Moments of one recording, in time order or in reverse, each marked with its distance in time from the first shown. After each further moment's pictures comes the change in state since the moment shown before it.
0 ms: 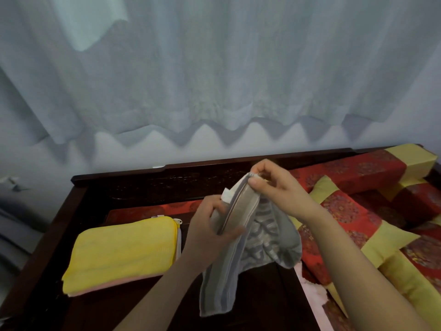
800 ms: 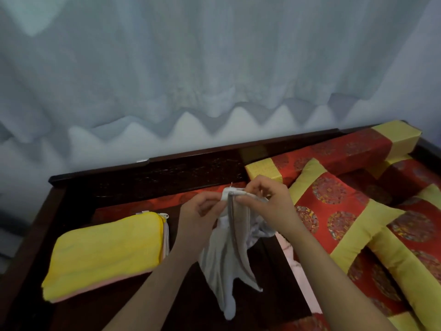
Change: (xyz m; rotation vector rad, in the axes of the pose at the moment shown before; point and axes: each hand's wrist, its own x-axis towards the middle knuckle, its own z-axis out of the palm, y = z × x) left_hand 0.013 -0.003 0.032 -0.342 -0.008 -0.324; right_hand -0.039 0.063 0.007 -0.093 0.314 -0.048
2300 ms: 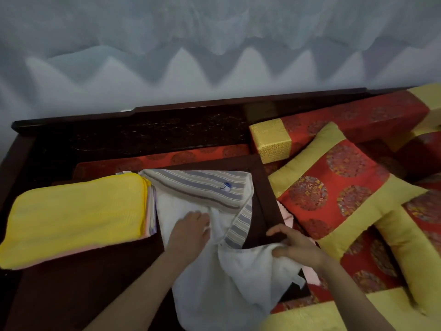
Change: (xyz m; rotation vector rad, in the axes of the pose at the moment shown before) left_hand -0.004 -0.200 -0.034 1.242 -0.333 0.141; right_hand -0.118 0.189 -0.026 -0.157 -0.544 0.900
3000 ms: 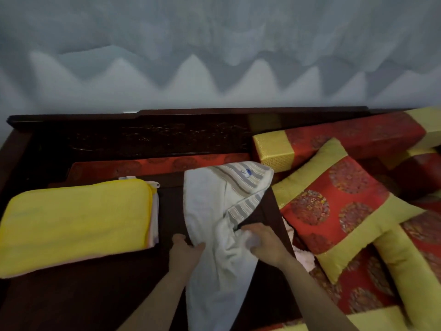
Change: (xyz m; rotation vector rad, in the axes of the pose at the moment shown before) left_hand -0.003 -0.016 0.026 -0.833 -0.111 -0.989; right_hand 0.061 -0.047 0.051 -0.397 0.151 -0.084
